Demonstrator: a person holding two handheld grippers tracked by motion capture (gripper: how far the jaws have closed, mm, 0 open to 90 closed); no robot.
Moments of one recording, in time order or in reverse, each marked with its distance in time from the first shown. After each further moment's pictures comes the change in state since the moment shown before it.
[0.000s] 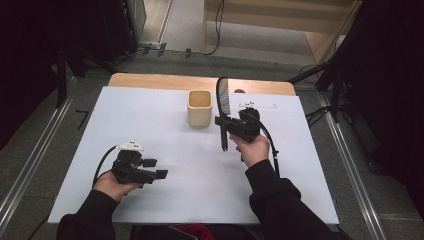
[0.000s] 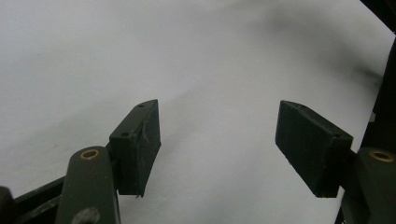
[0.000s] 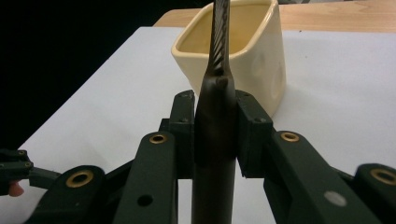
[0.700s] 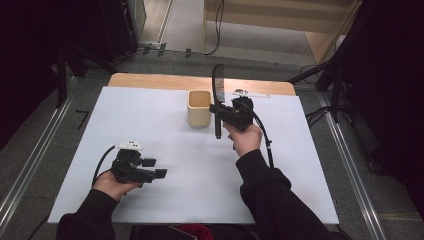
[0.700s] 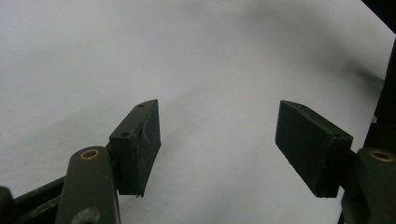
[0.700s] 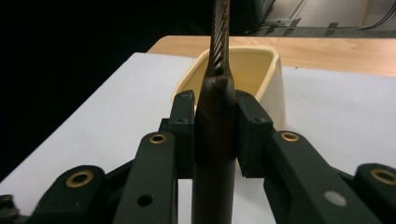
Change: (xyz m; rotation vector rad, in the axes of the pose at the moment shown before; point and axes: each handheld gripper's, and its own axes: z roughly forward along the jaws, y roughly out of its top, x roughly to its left) left arm 0.004 0.000 0.000 -0.002 0.001 -0.011; right arm 0.010 0.028 0.019 -0.067 -0.038 -0.014
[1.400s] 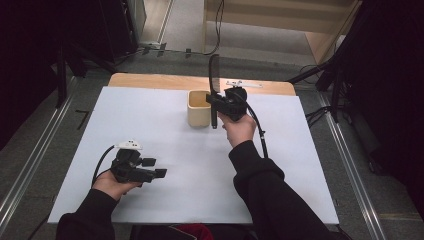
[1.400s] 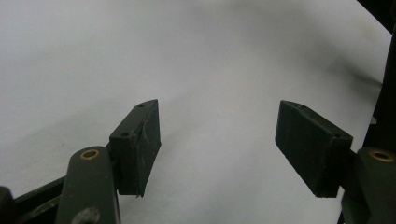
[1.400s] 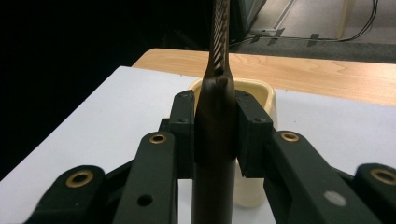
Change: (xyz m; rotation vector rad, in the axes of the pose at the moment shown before) left arm 0.001 0.000 -0.001 -0.003 -0.006 -0.001; right arm 0.007 0.023 0.019 -0.021 -0.066 -0.014
